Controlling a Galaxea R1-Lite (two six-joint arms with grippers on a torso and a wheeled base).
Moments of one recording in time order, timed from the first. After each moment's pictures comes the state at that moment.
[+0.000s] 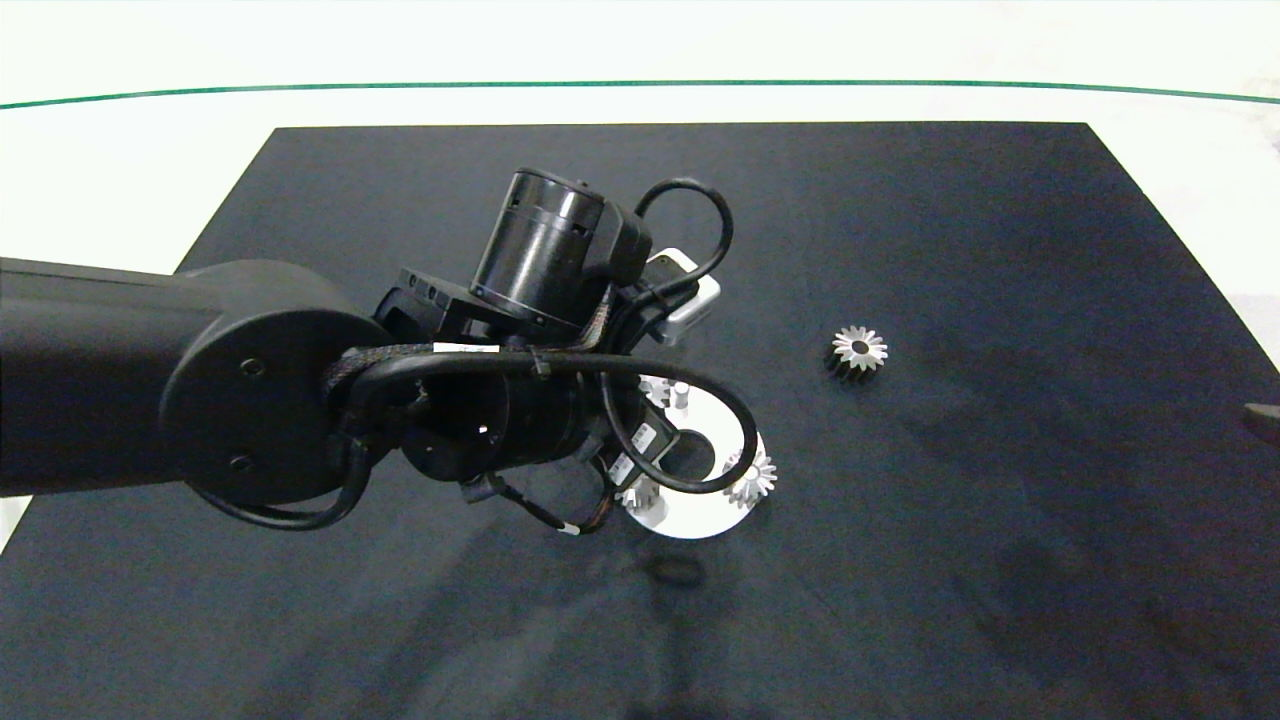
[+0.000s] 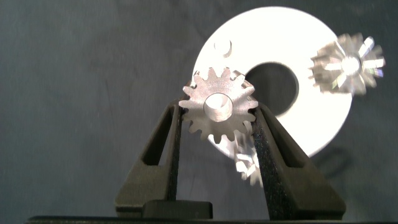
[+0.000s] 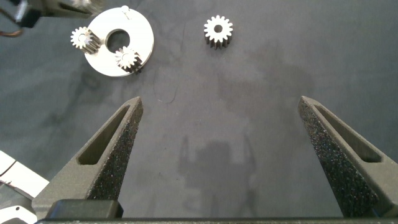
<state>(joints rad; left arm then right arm) -0.81 1.79 -1.40 0.17 0.31 0.33 0.26 0.98 -1.12 0.45 0.14 -0.23</state>
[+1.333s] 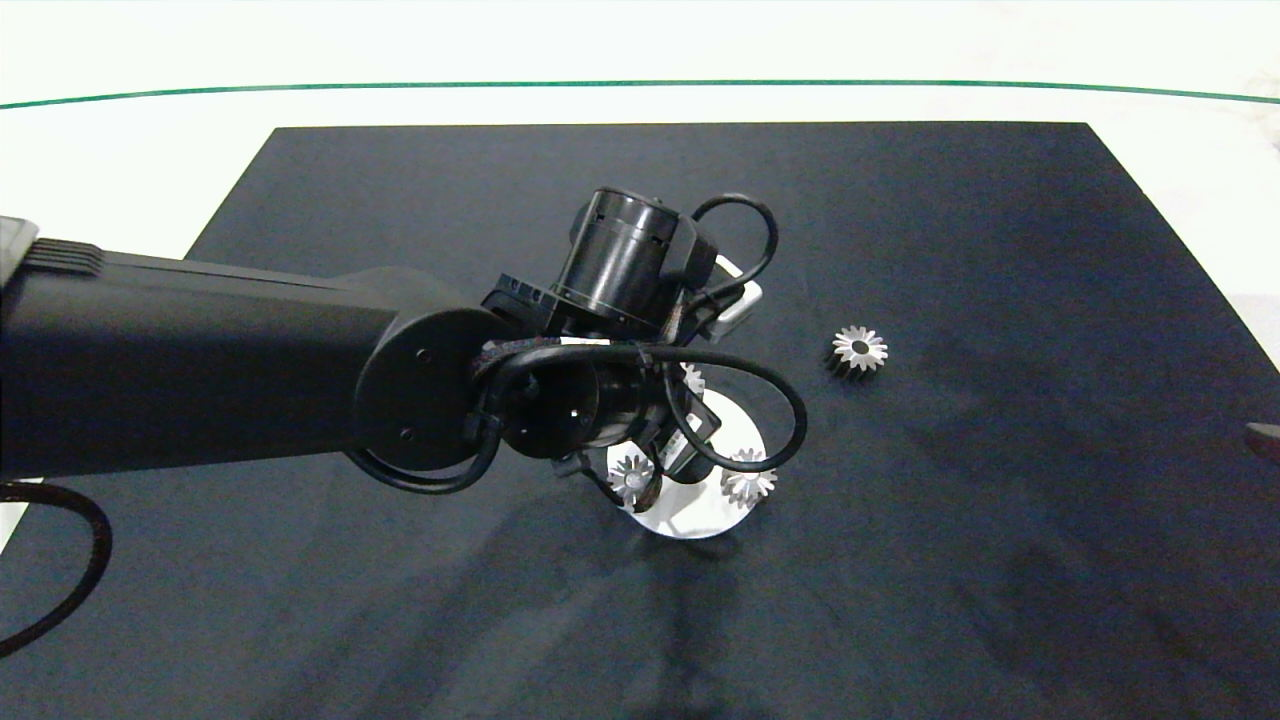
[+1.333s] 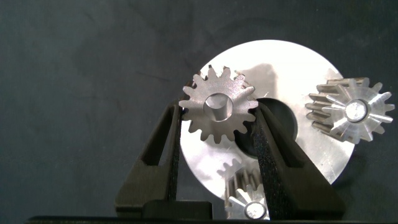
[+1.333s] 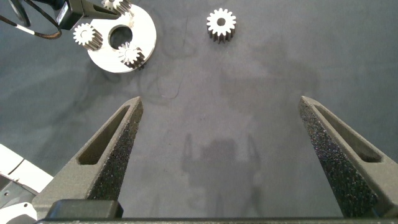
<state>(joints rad) -0.81 1.91 -1.52 0.17 0.32 0.33 0.26 0.96 -1.10 0.45 0.14 -0.21</state>
